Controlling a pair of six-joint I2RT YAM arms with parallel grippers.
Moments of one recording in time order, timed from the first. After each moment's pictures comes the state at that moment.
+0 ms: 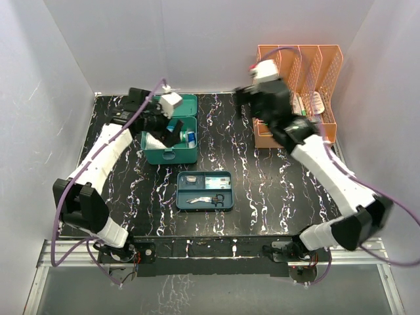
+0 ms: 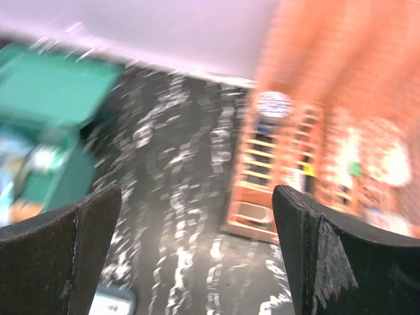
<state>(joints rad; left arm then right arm) -0.24 1.53 1.44 -0.74 0.40 0.35 0.63 1.44 1.51 -0.42 0.27 -0.04</state>
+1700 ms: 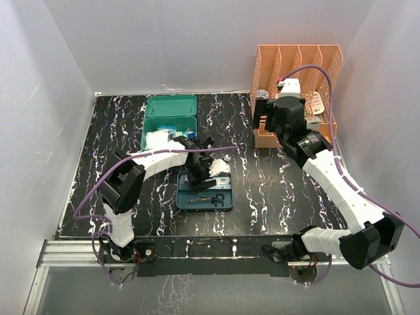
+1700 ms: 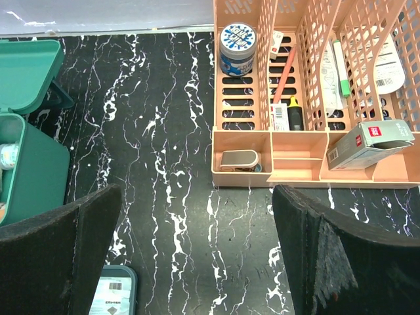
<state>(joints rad) -0.73 1.86 1.30 -0.84 0.32 0.76 0.43 1.22 1.26 -0.42 0.39 0.21</state>
